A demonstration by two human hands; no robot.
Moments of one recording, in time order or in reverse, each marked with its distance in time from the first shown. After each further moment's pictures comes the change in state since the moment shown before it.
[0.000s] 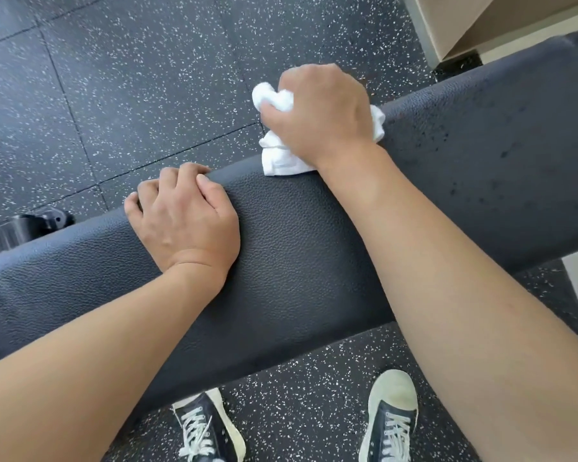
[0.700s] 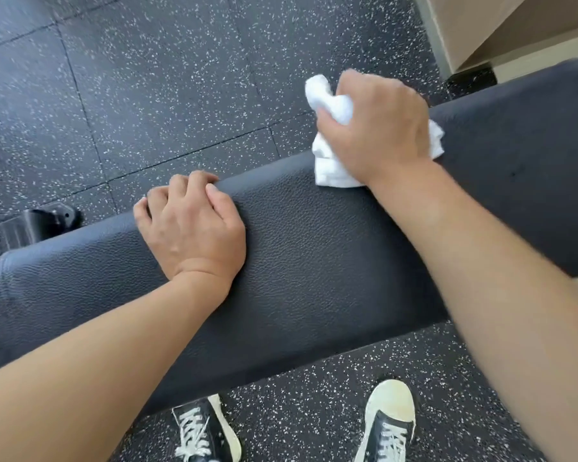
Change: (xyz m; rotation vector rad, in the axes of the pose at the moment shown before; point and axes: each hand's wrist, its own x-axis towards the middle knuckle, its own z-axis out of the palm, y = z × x) left_hand -0.001 0.001 -0.003 0.016 -0.015 0.010; right_hand -0.011 0.047 -0.025 -0.043 0.093 -0.068
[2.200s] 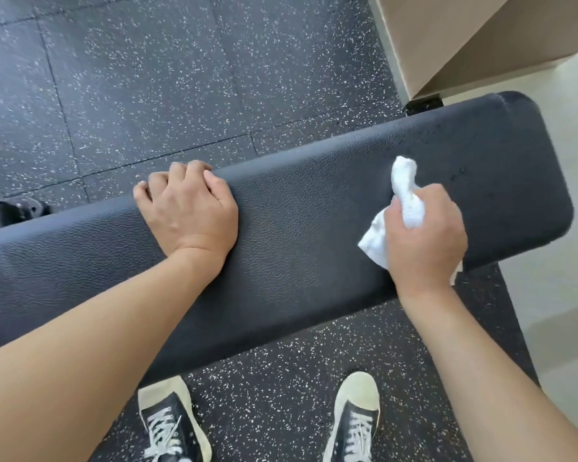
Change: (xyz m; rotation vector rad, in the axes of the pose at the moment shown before) left_hand 0.000 -0.003 0.001 -0.009 0.012 0.019; right_hand -0.157 0.033 -0.047 0.053 0.212 0.481
